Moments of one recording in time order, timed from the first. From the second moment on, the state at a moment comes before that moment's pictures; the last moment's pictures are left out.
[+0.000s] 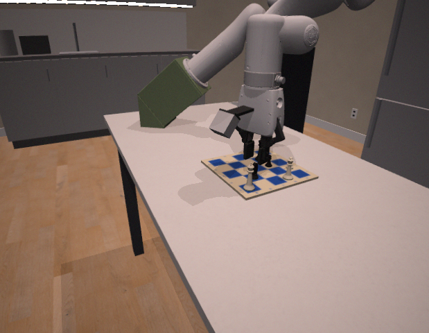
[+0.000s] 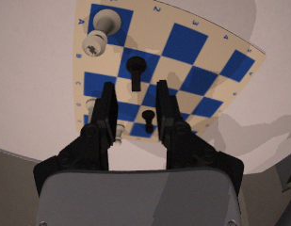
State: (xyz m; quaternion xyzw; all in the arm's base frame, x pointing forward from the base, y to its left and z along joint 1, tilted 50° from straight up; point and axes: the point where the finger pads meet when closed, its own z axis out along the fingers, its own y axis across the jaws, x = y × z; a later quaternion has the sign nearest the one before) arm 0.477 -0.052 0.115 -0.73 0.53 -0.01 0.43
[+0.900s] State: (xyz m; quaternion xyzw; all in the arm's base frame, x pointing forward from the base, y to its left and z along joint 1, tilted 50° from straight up) arm 0.490 -0.036 0.099 -0.73 0.53 -0.01 0.43
